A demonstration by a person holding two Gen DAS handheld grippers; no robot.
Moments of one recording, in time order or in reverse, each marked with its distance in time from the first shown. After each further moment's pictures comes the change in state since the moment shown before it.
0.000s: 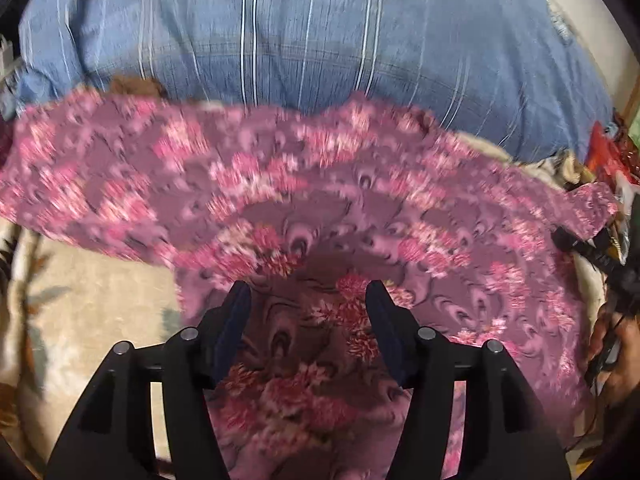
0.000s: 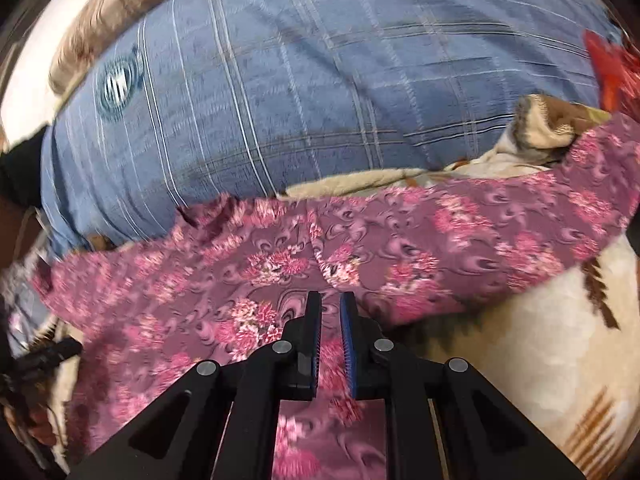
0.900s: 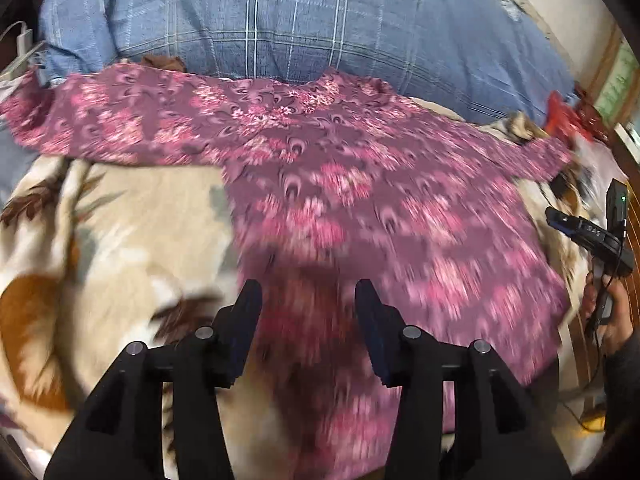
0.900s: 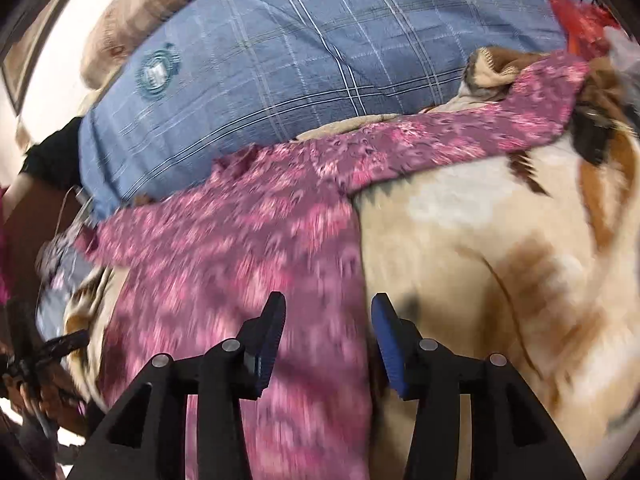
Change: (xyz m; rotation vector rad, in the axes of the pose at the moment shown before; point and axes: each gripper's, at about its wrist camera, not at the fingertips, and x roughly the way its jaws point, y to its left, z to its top) left arm -0.095 0.014 -0.074 0.059 0.008 -0.080; right arm -0.093 -0.038 -0.059 0.074 0.038 0.107
